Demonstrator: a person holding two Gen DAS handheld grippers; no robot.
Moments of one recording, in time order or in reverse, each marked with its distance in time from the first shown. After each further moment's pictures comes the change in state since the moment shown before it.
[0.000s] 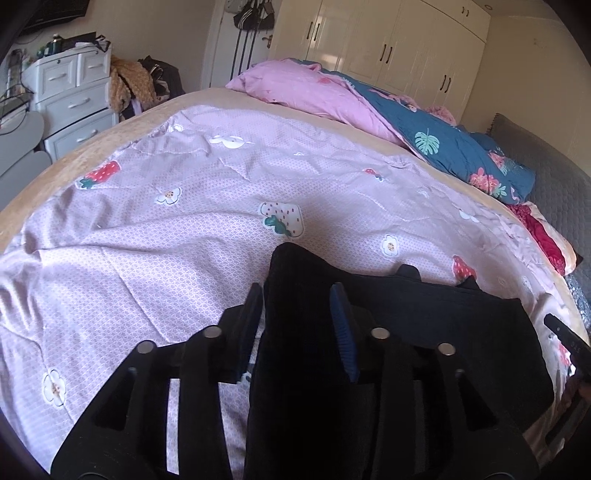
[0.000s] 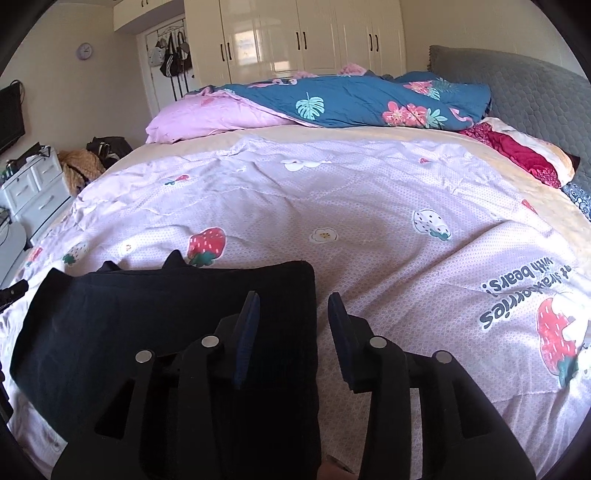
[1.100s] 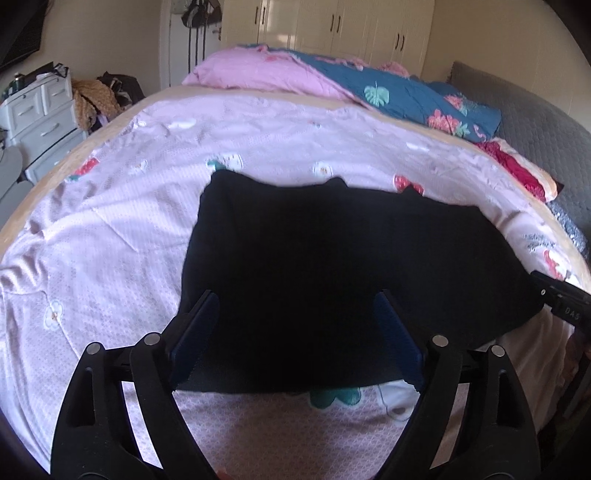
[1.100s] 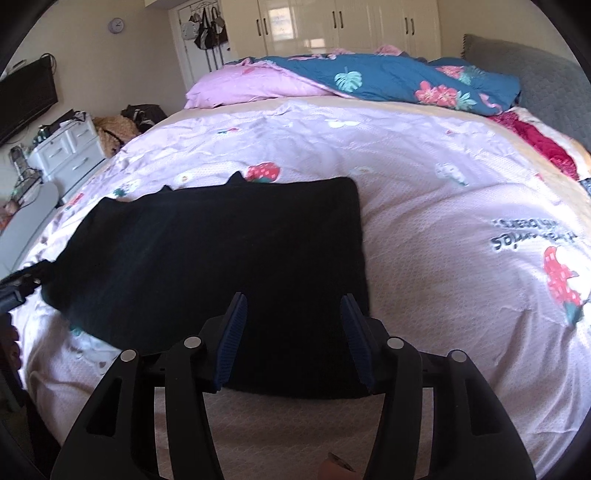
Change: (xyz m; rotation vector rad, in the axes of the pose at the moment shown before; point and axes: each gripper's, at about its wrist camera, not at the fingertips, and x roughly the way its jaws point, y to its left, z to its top) left arm -0.046 -0.054 -0.079 0.185 0.108 -0.037; right arm -0.051 0.024 -0.067 -0.073 0.117 0.126
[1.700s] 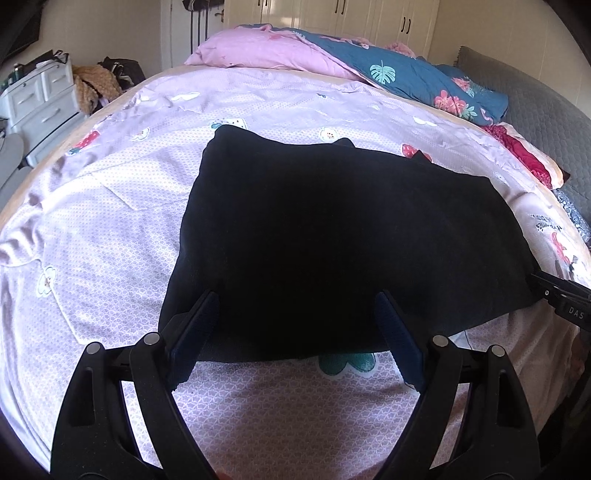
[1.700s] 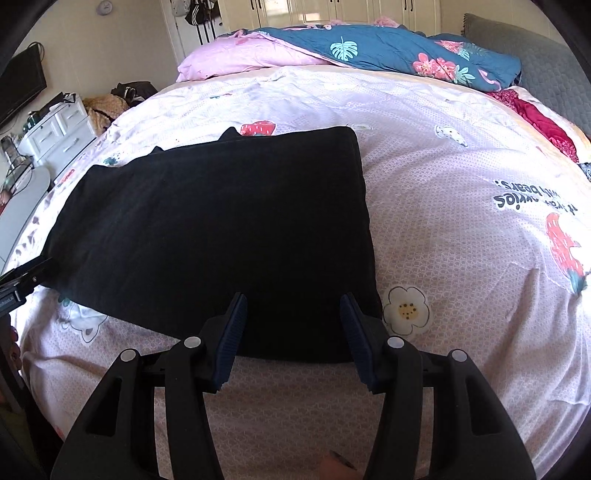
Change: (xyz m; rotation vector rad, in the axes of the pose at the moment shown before) left arm 0.006 0.003 -0.026 -0.011 0.051 0.014; right arm 0.011 0.001 -0.022 0.013 0.106 -0.043
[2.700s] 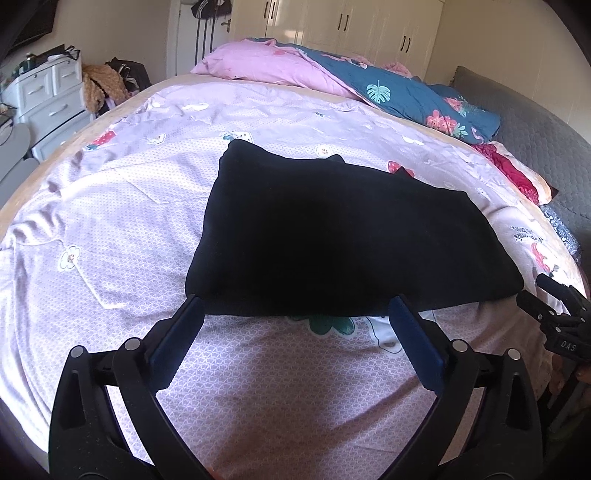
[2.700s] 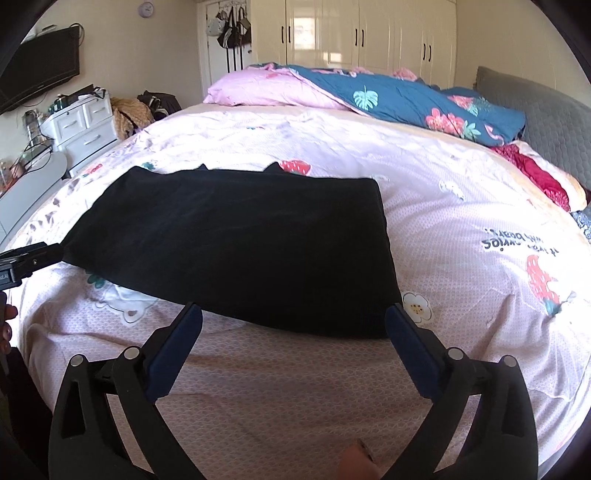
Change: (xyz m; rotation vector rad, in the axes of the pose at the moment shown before) left arm -0.046 0.002 -0.015 -0.041 -0.060 -0.037; right arm -0.050 0.044 -0.020 -0.132 -0.171 -0.024
